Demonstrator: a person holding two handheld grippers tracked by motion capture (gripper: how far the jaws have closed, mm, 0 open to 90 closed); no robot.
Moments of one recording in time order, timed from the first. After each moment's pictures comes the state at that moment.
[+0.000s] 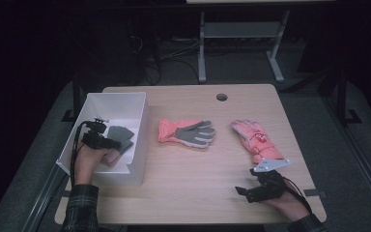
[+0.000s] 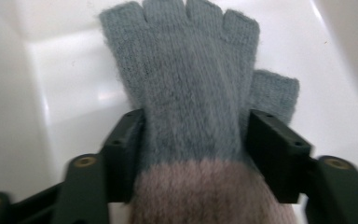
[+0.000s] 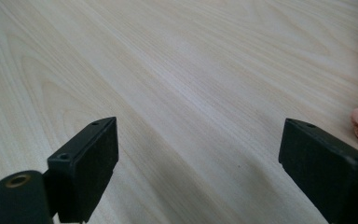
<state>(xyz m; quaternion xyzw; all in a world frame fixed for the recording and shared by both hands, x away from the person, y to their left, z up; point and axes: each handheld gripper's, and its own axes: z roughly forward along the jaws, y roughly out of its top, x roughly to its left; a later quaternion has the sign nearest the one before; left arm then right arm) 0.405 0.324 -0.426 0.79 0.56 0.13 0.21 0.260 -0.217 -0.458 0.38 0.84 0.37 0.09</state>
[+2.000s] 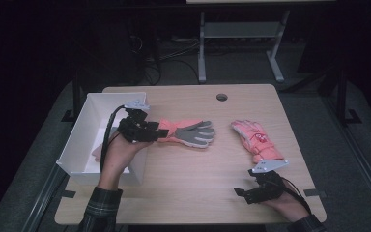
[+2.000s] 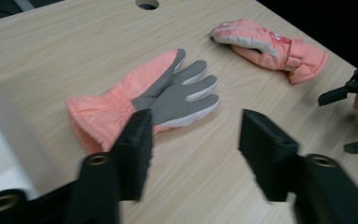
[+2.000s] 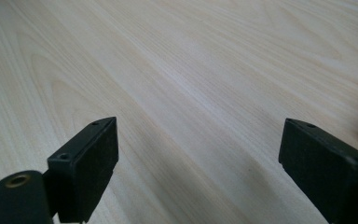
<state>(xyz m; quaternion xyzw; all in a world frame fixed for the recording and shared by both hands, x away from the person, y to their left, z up) 0.357 0.175 -0.320 0.83 0.37 0.08 0.41 0.258 -0.212 -0.457 0.37 0.85 0.37 0.09</state>
